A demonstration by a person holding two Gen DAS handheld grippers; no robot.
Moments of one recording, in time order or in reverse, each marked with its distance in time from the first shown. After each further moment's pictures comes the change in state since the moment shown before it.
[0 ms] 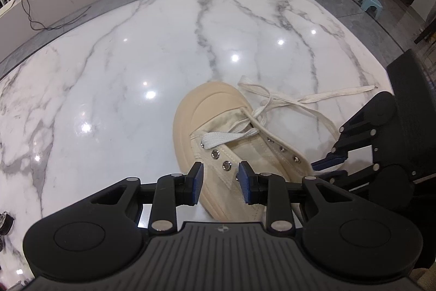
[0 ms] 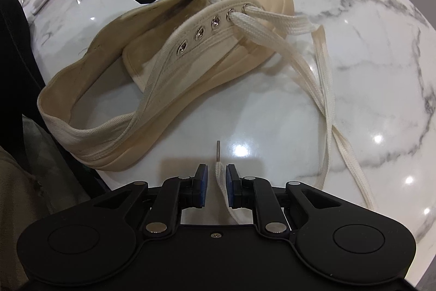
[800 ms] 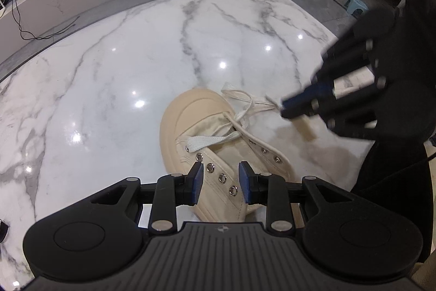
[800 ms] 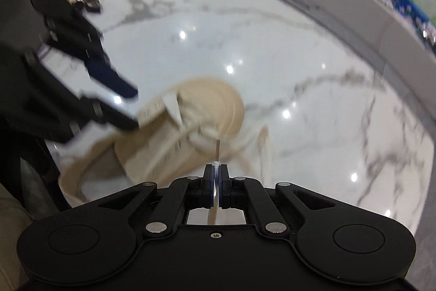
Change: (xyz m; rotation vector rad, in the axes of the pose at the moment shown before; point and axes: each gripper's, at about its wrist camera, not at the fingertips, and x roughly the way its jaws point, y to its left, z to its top) left arm -0.008 -0.007 -0.005 0.028 -0.030 -0.049; right arm -0.074 -0.007 0.048 -0.080 -0.230 -0.107
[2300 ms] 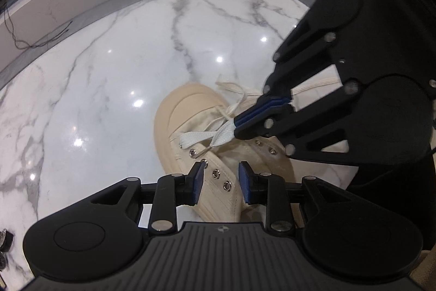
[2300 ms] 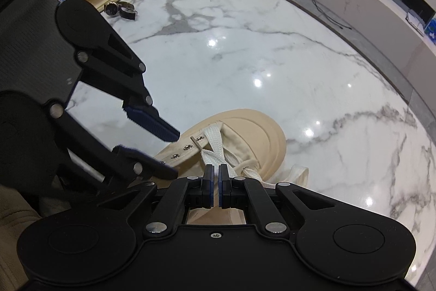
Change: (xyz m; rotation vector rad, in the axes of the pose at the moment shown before) left arm 0.002 -0.004 -0.001 0.038 0.025 -0.008; right arm 0.000 0.028 0.030 -0.070 -0.010 0.105
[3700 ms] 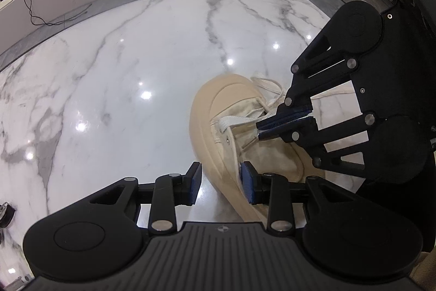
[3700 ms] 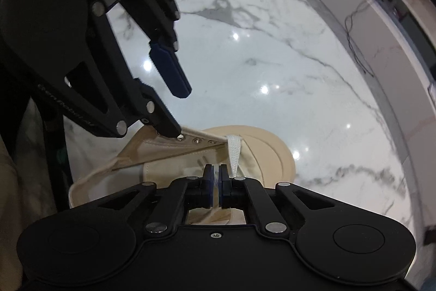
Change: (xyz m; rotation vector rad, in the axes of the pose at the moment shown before) left arm -0.008 0.039 -0.013 -0.096 -0.009 0.019; right arm 0.024 0.031 0.015 -0.330 0.046 -0.048
